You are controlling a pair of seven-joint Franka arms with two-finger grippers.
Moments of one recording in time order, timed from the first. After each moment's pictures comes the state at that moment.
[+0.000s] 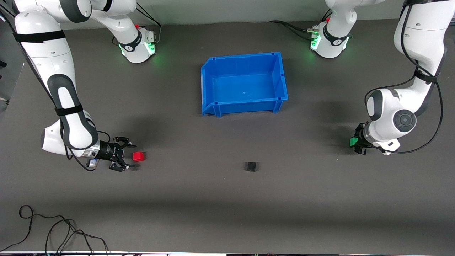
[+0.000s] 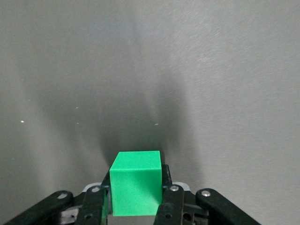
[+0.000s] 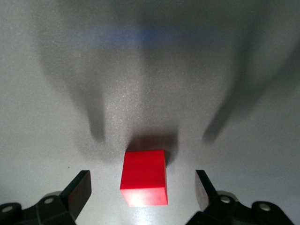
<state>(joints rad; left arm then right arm) 0.11 0.45 -0.05 -2.13 0.08 2.52 -1.41 0.04 0.61 -0.14 -1.91 0.93 2.23 0.77</state>
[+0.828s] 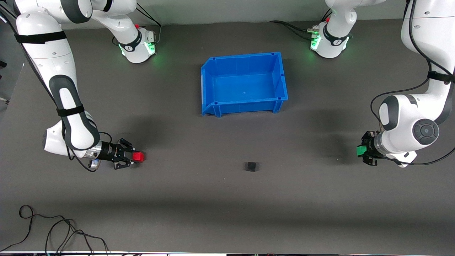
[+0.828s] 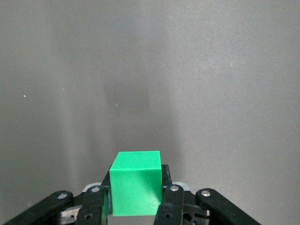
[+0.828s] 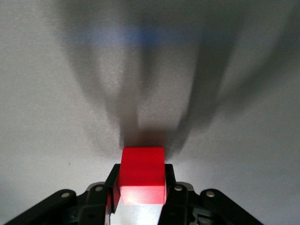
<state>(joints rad) 0.08 0.44 -0.06 -1.91 0.04 2.28 -1.48 0.05 0.62 -0.13 -1.90 0.93 2.23 0.77</state>
